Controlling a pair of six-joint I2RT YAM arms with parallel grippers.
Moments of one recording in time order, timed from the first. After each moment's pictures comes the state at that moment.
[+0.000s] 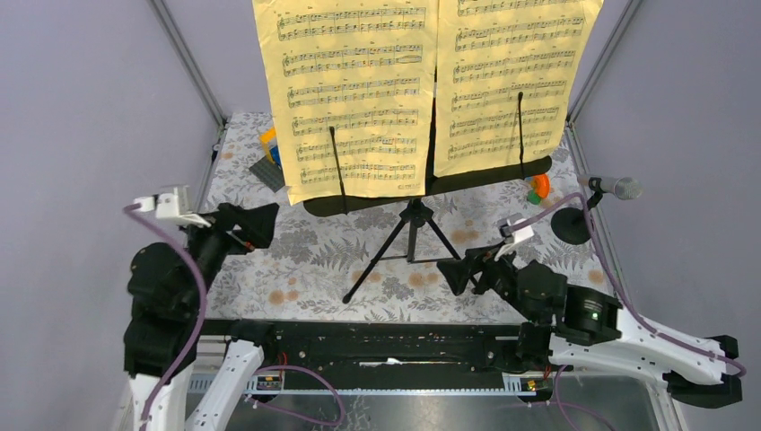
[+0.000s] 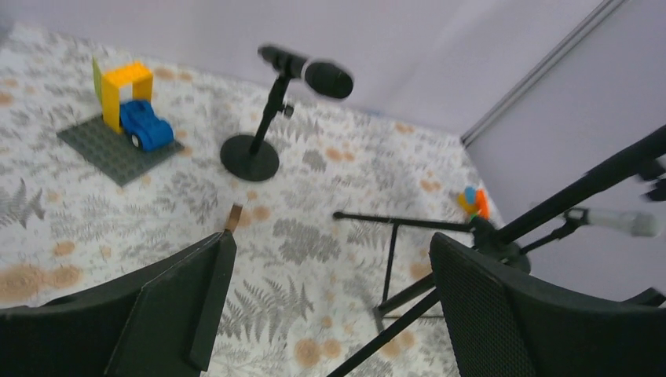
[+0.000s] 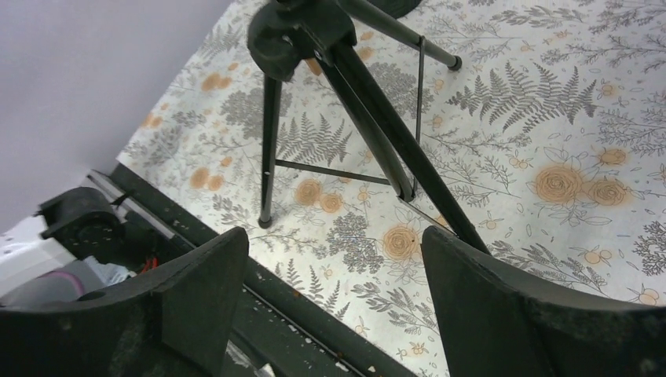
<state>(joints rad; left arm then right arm) -0.17 0.45 1.05 -0.66 0.10 -0.46 1.24 0.48 0.65 -0.46 0.56 0.56</state>
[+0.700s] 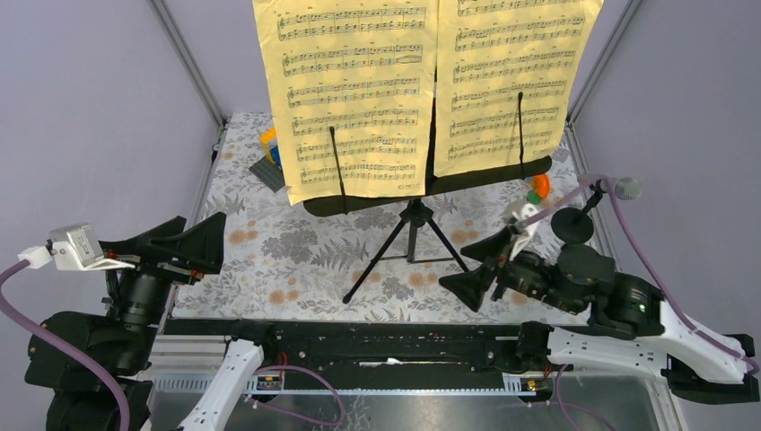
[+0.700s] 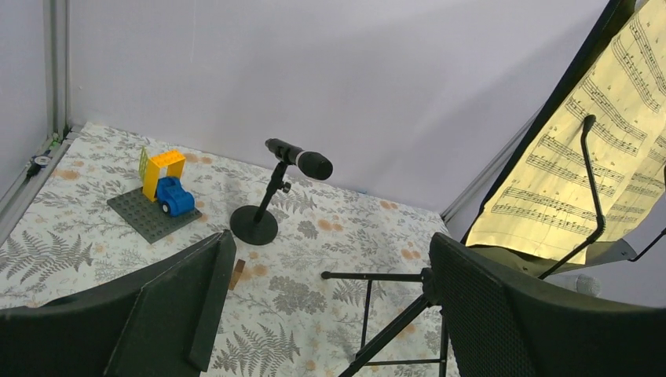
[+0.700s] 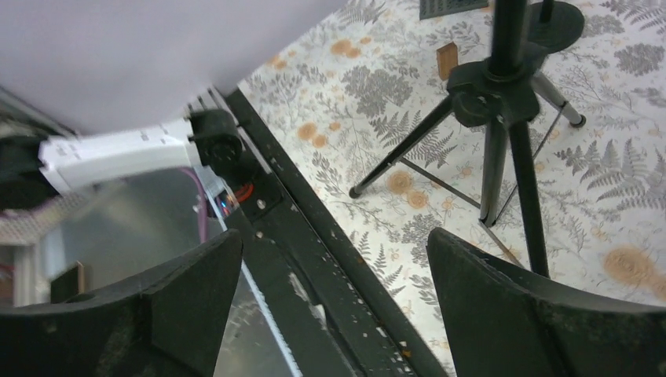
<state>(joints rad) -0.17 0.48 1.56 -0.92 -0.03 -0.48 1.24 0.53 1.01 -0.65 0.21 0.42</state>
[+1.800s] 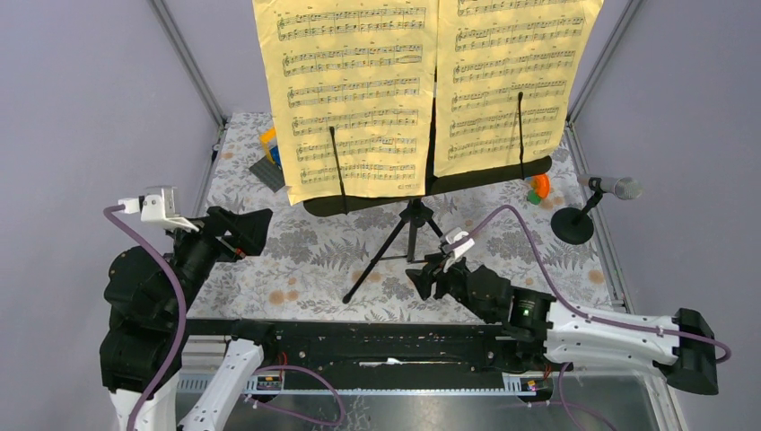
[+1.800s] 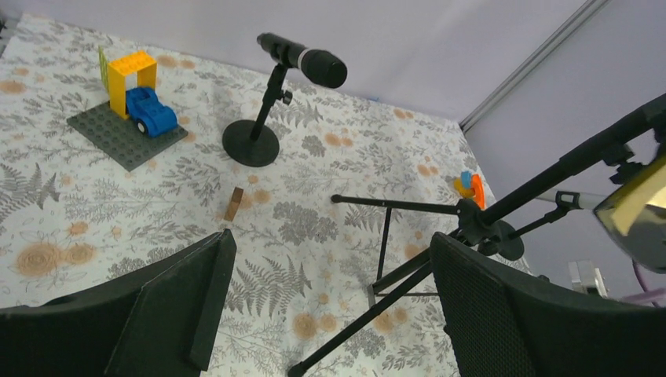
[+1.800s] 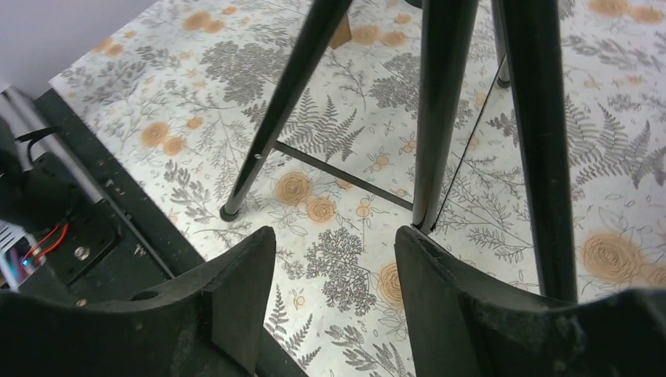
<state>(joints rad) -0.17 0.50 1.30 -0.86 0.10 -0.45 1.24 0.71 0.41 0.07 0.43 0.29</state>
